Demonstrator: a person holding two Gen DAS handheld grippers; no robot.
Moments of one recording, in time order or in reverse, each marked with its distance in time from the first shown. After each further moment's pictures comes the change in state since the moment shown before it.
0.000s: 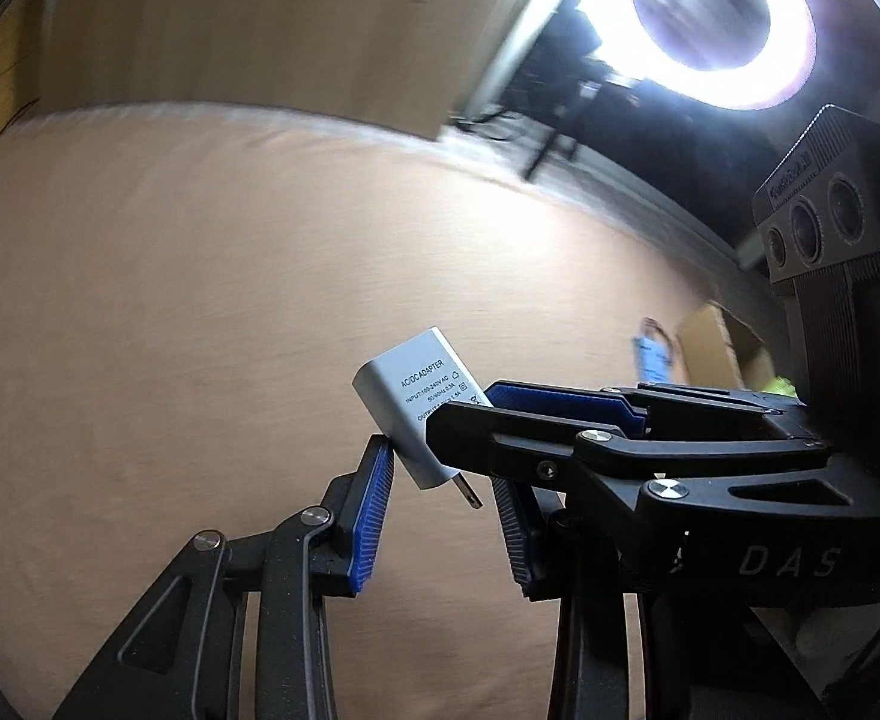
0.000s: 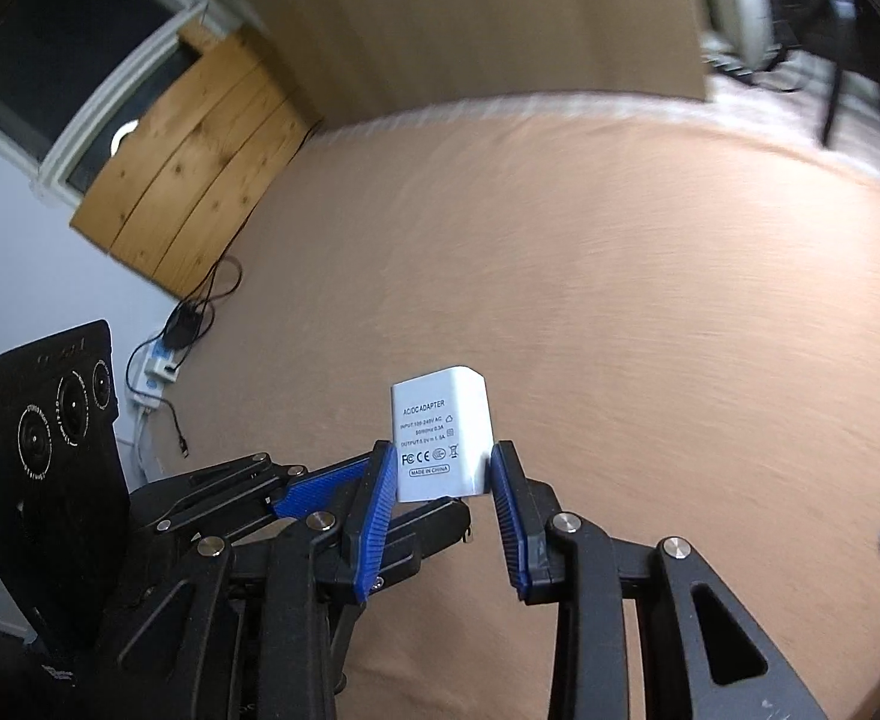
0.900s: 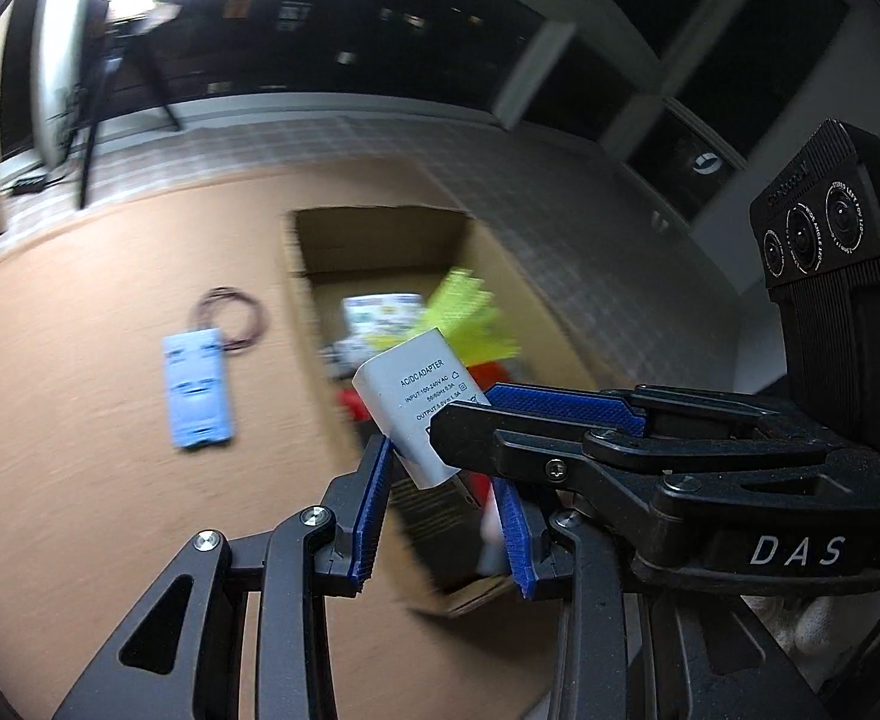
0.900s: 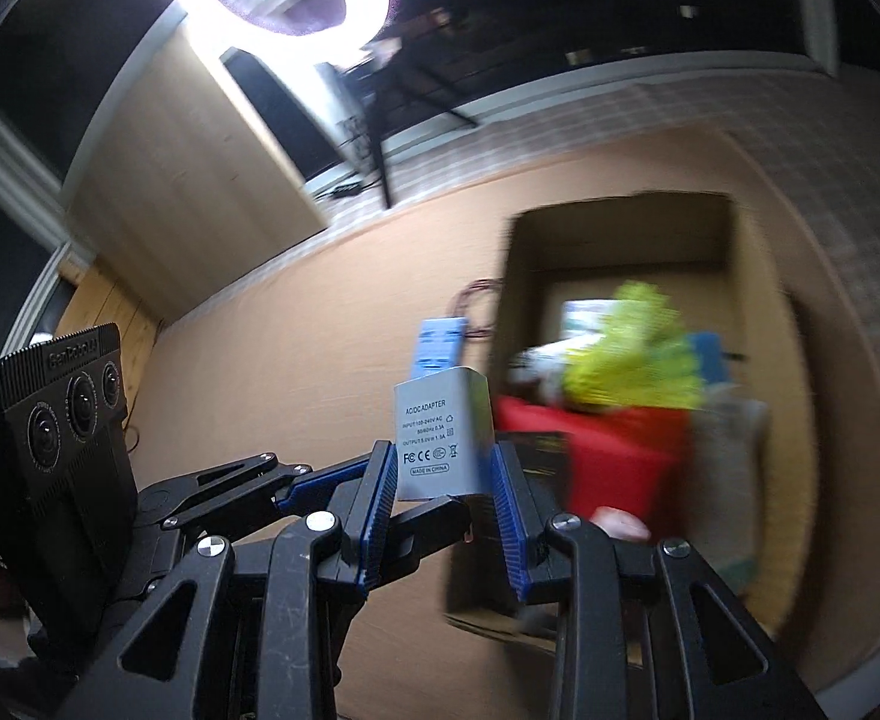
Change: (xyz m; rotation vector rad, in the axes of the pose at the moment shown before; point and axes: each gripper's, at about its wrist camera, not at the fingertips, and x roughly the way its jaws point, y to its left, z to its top) left arm 0.083 -0.312 -0.027 0.448 0.145 -0.310; right arm -0.223 -0.190 -0.148 0.399 -0.301 -0.226
